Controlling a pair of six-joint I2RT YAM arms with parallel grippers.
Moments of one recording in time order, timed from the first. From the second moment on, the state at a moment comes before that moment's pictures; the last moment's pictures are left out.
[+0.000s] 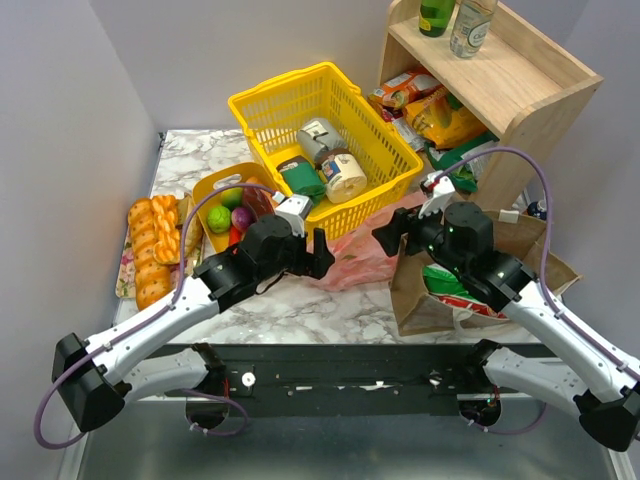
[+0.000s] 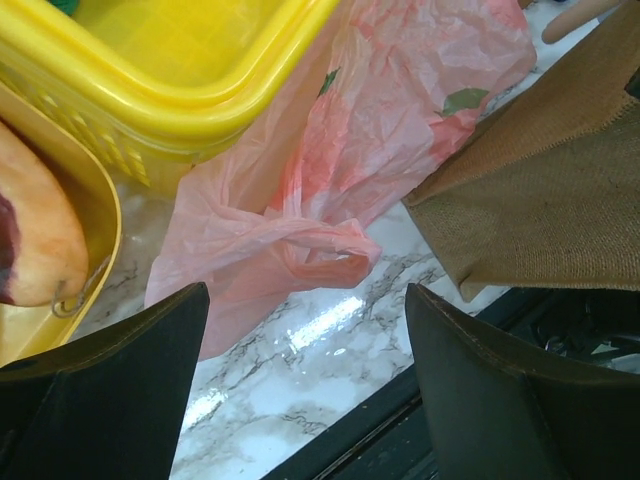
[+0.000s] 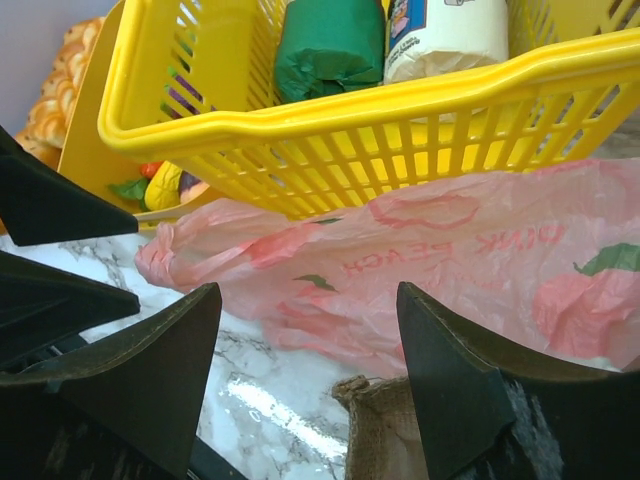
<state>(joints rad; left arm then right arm) -0.83 1.02 0.87 -0.35 -0.07 -0.48 0.68 0.92 0.90 -0.29 0.05 0.30</state>
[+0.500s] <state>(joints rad) -0.80 1.14 0.87 -0.21 -0.04 -0.48 0.72 0.98 1.04 -0.32 0.09 0.27</state>
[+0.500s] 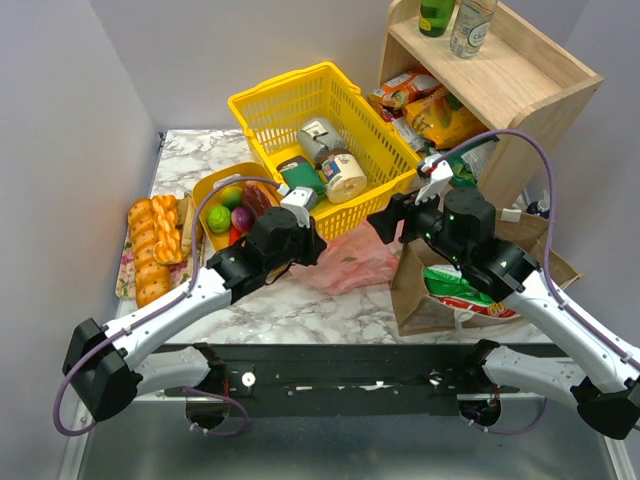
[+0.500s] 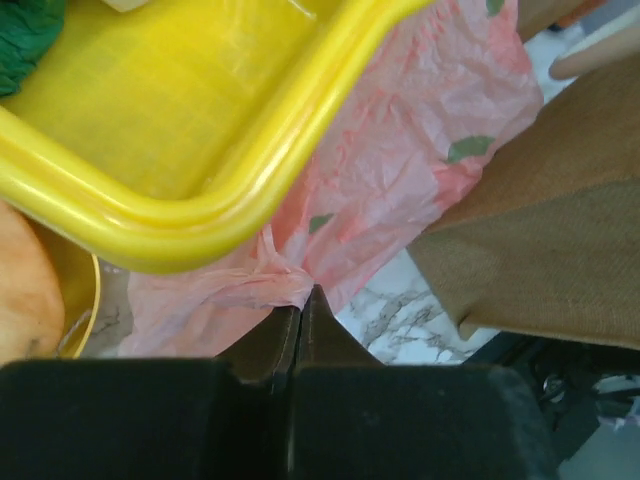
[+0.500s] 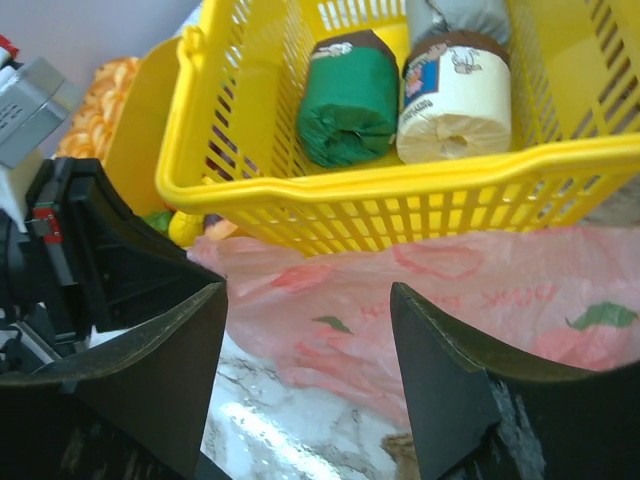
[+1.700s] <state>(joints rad) -0.77 0.66 0.72 -0.41 0.32 0.01 1.01 1.50 1.19 -0.28 -0.11 0.28</state>
